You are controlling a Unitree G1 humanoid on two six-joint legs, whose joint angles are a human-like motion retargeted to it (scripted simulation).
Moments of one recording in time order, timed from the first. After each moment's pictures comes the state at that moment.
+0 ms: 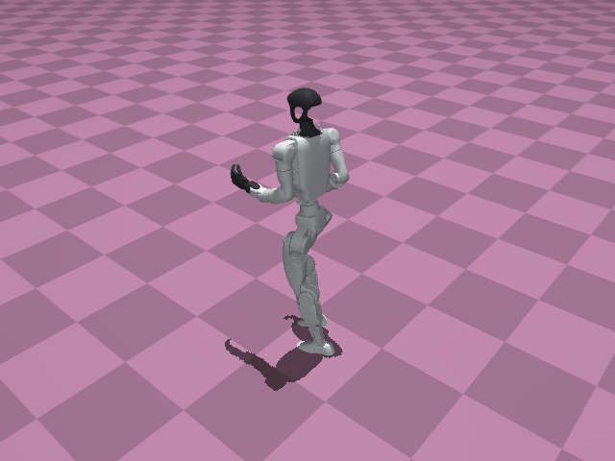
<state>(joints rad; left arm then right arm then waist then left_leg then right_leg) 0.08 0.01 -0.03 0.14 -0.22 -0.55 0.03 0.43 -0.03 -0.02 0.16 0.28 -0.59 0.27 -0.24 0.13 -0.03 -0.04 -0.01 0.09 0.12 -0.08 0.08 -0.40 0.02 -0.19 0.54 0.13 0.08</state>
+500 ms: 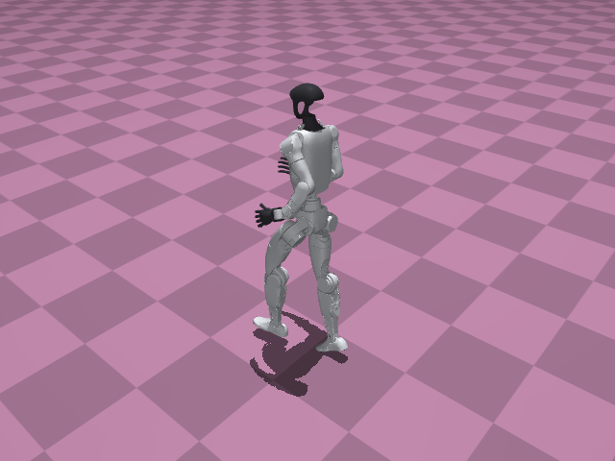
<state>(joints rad) 0.54 0.10 0.05 0.41 0.18 -0.64 -0.08 0.23 -0.05 -0.03 0.16 0.31 -0.59 0.18 0.02 -0.02 -0.02 -0.51 -0.08 0.16 0.32 -0.02 0.10 0.07 0.08 -0.07 0.08 0.21 -0.11</state>
